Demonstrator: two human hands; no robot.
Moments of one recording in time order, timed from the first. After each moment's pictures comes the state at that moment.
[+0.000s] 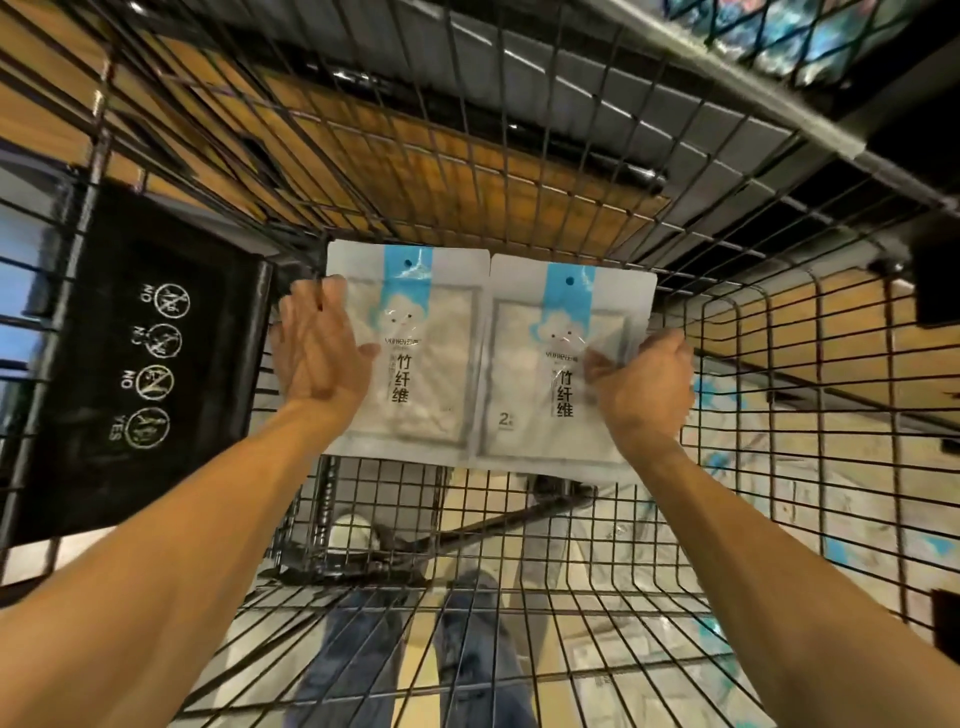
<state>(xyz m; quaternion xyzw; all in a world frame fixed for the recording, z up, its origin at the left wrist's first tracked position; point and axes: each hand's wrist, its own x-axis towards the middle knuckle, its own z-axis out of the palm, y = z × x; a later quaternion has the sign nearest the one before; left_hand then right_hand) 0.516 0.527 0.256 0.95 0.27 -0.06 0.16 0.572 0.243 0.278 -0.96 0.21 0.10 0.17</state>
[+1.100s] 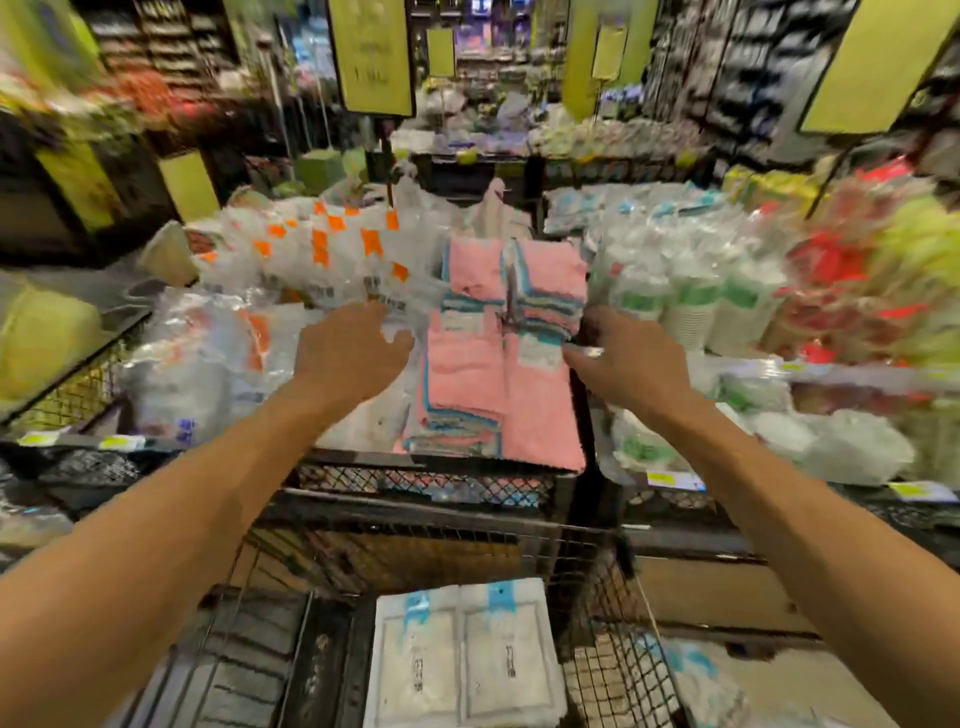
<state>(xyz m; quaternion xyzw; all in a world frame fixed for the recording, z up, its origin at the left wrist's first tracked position) 0.600 0.494 0.903 0.98 0.09 0.11 0.12 0.619 0.204 0.899 -0.98 -0.04 -0.11 0.15</state>
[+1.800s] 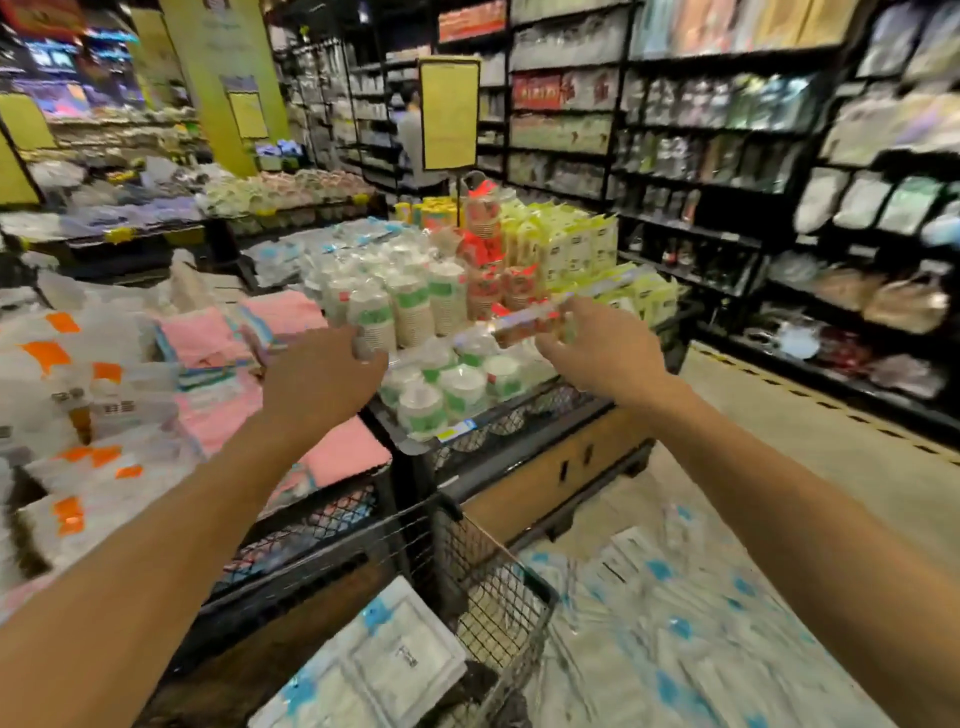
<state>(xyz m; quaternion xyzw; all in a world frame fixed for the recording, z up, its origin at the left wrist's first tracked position) 0.520 0.352 0.960 0.96 -0.22 0.10 0.17 0.371 0.115 0.978 -0.94 0.27 -0.18 0.12</state>
